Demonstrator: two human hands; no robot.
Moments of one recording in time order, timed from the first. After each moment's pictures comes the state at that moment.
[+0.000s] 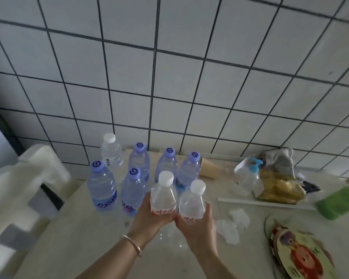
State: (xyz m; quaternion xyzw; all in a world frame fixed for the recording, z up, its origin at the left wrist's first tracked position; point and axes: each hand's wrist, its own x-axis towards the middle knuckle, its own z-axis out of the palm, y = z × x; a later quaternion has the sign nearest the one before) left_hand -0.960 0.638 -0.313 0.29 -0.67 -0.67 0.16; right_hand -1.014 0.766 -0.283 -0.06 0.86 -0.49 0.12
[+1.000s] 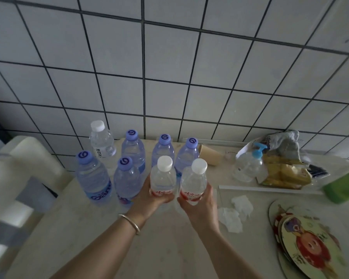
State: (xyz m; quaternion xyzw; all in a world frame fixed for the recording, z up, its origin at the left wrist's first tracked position) left_hand -0.988 0.625 -0.319 0.27 -0.67 -0.68 0.12; right_hand -1.052 0.764 -0.311 -0.11 0.86 -0.49 0.11
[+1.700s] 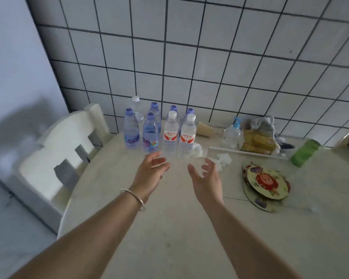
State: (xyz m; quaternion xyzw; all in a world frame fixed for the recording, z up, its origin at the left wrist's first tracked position) left_hand -0.786 0.790 -0.211 0.34 -0.61 -0.68 0.22; right_hand -0.868 0.914 -0.218 -0.15 0.85 -0.49 0.10
